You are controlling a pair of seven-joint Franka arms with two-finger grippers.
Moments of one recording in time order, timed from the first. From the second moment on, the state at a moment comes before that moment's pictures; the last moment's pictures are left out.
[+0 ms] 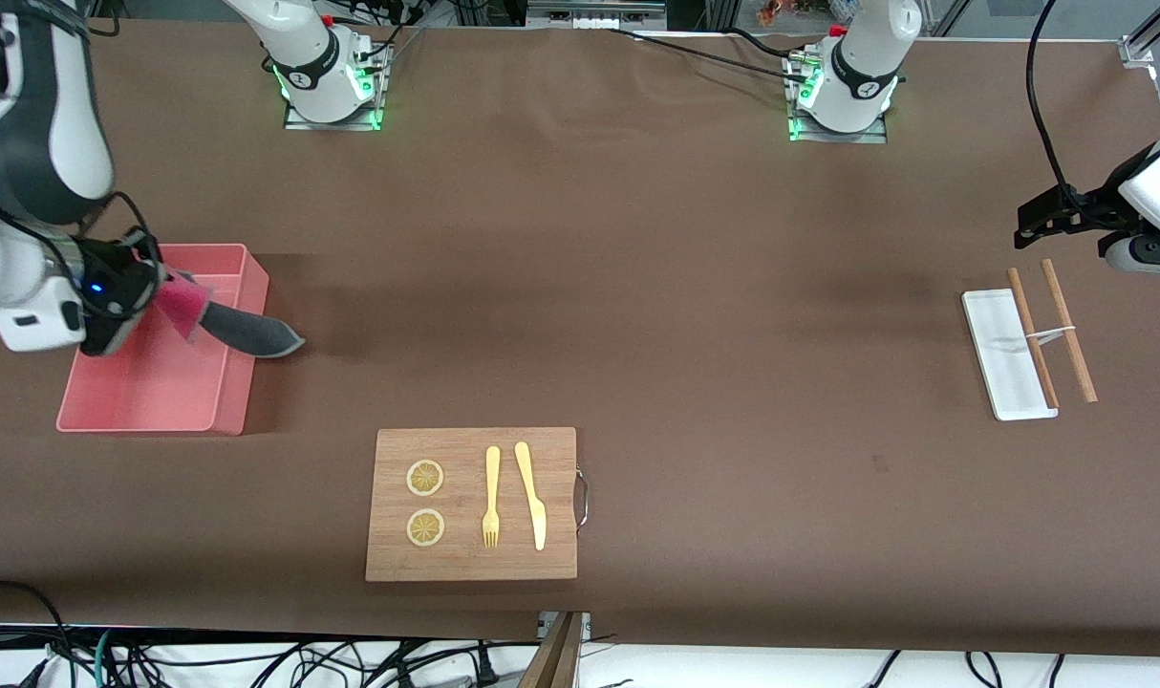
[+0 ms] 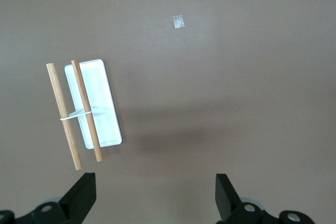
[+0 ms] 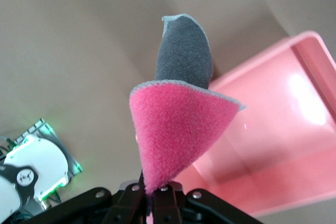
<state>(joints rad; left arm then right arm) 0.04 -0.01 0.00 -1.68 0.03 1.59 0.12 -0.03 0.23 -0.05 -1.64 -0.05 1.53 -1.03</state>
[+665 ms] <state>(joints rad) 0.04 0.00 0.00 -1.68 0.03 1.60 0.12 -0.09 0.19 -0.08 -1.72 -0.10 1.59 -0.74</state>
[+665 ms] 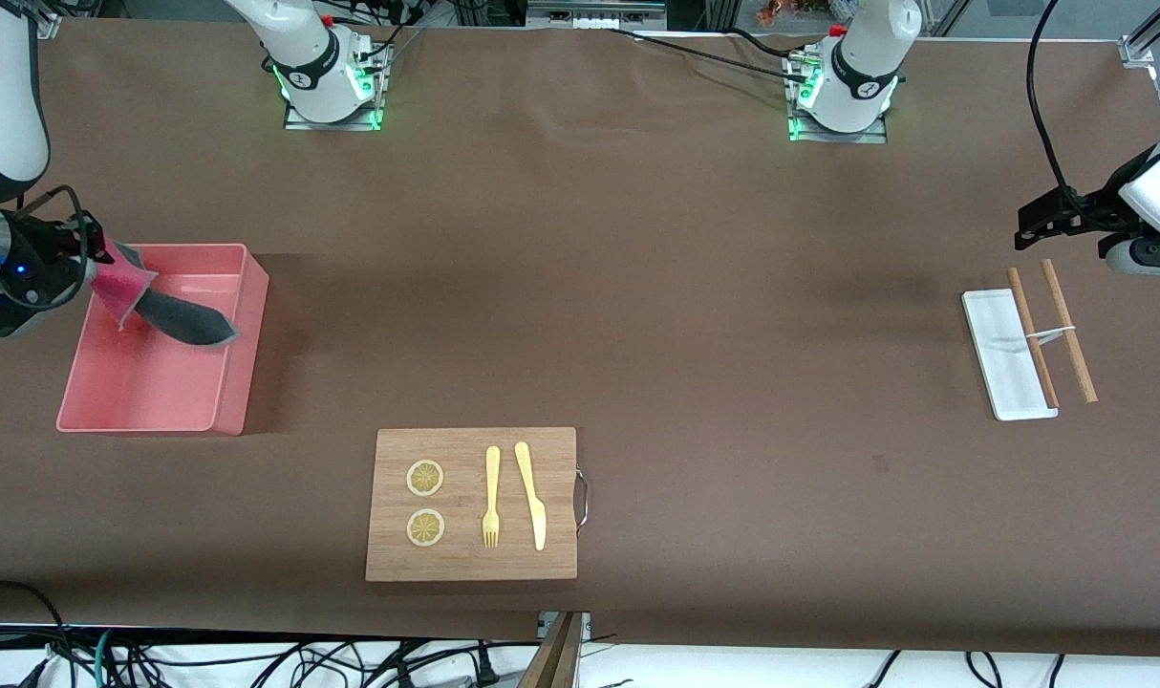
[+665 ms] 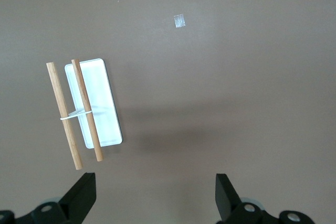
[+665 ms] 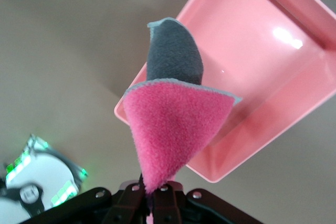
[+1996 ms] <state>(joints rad) 0.04 0.04 0.00 -1.65 0.03 1.60 0.12 -0.09 0.11 -0.08 -1.97 -0.07 1.80 -0.04</state>
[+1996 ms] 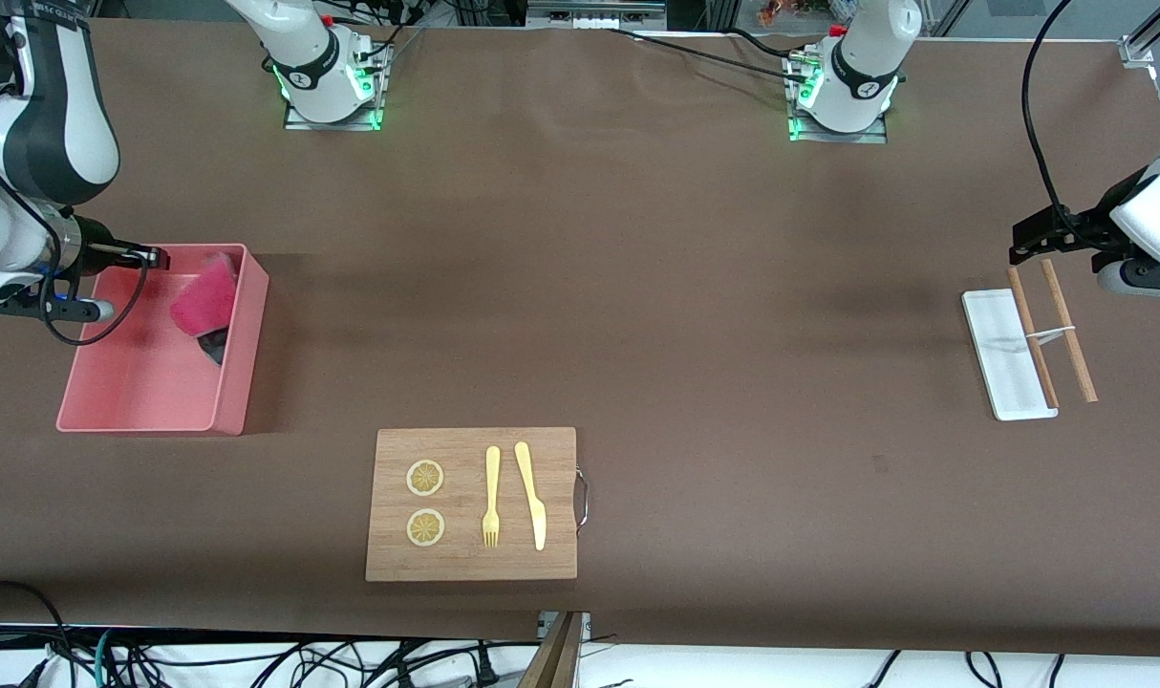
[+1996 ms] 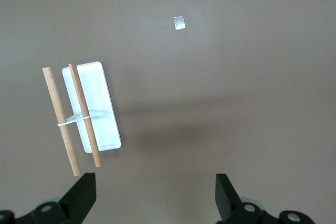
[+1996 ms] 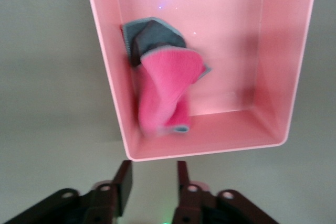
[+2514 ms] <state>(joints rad) 0.04 0.04 0.00 -1.65 0.02 1.56 0.11 -0.09 0.05 -0.05 -1.90 -0.04 1.80 -0.04</state>
